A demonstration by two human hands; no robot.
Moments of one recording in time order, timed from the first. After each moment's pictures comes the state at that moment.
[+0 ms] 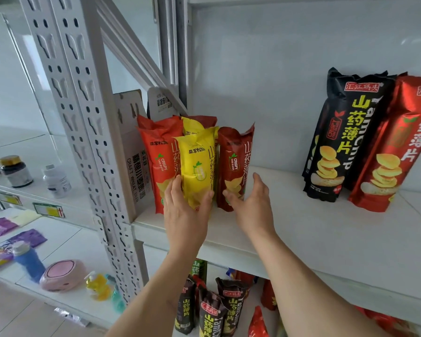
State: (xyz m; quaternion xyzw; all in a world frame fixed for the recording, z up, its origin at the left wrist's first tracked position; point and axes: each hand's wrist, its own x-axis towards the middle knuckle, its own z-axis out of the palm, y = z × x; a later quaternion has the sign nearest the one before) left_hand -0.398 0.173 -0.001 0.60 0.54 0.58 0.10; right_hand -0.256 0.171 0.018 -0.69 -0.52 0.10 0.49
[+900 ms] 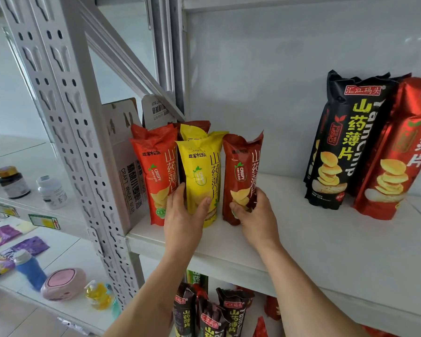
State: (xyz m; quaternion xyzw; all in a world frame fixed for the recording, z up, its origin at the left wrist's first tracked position) left_hand -0.395 0.195 0.005 0.61 0.56 0.53 0.19; right_hand -0.227 0.190 -0.006 -0.63 -0.52 0.18 0.55
